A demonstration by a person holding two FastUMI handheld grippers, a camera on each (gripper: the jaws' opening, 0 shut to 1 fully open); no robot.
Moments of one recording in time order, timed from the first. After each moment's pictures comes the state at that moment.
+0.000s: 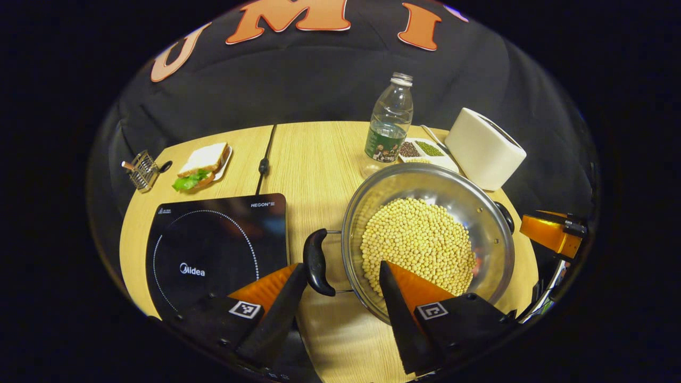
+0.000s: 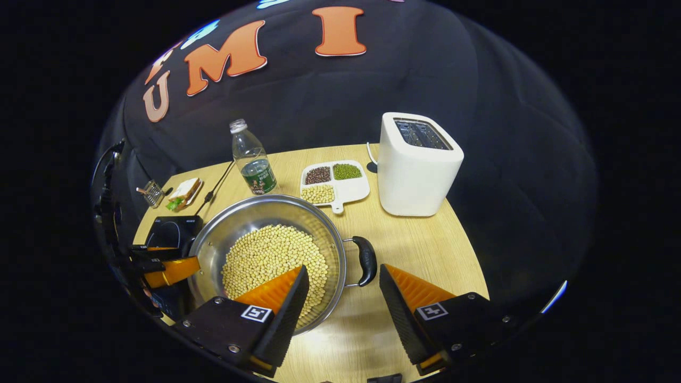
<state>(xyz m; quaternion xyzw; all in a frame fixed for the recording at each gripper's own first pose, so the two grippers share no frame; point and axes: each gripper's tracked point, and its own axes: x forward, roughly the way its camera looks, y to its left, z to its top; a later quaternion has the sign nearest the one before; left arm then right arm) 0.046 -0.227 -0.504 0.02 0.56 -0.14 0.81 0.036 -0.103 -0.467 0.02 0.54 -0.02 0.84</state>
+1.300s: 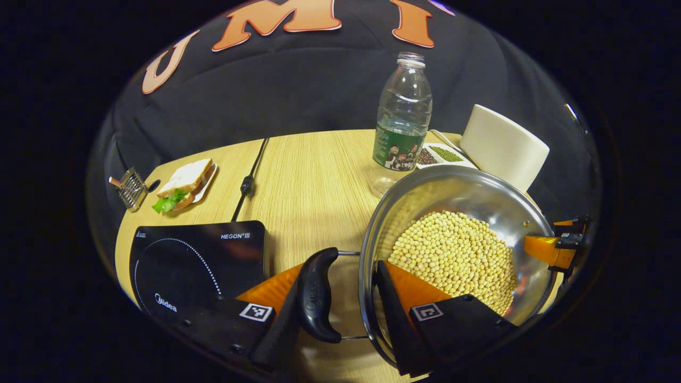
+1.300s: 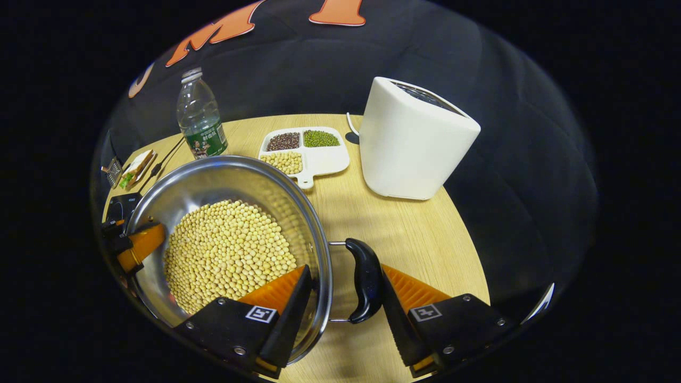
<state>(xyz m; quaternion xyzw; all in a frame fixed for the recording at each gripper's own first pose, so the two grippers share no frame) 0.086 -0.241 -0.572 0.05 0.51 -0.14 0.84 0.038 -0.120 -0.541 -0.05 0.58 -0.08 0.81</state>
